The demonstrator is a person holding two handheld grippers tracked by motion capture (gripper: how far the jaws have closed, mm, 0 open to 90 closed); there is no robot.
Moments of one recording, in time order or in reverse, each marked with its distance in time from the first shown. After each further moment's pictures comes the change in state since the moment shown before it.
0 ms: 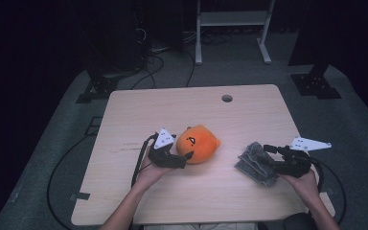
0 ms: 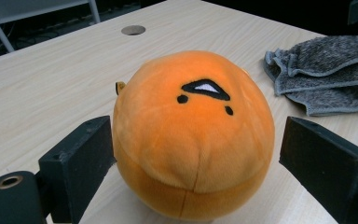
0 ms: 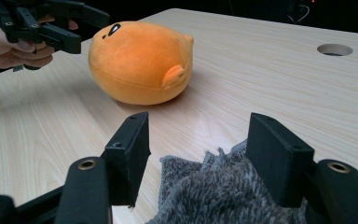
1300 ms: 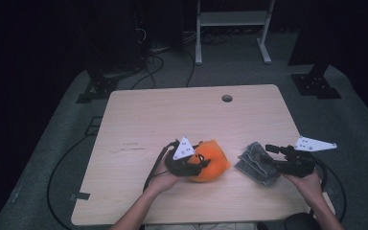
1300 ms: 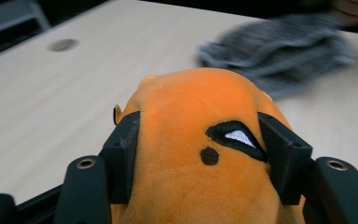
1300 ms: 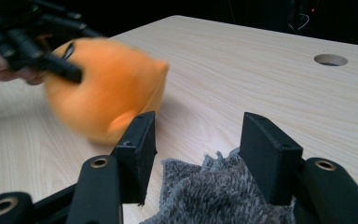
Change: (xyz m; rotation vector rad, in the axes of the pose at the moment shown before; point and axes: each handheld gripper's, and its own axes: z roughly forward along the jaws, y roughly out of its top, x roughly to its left) left arm -0.041 0.014 0.023 0.003 -0.094 0.147; right arm 0.000 0.003 -0.009 -0.021 0.006 -0.020
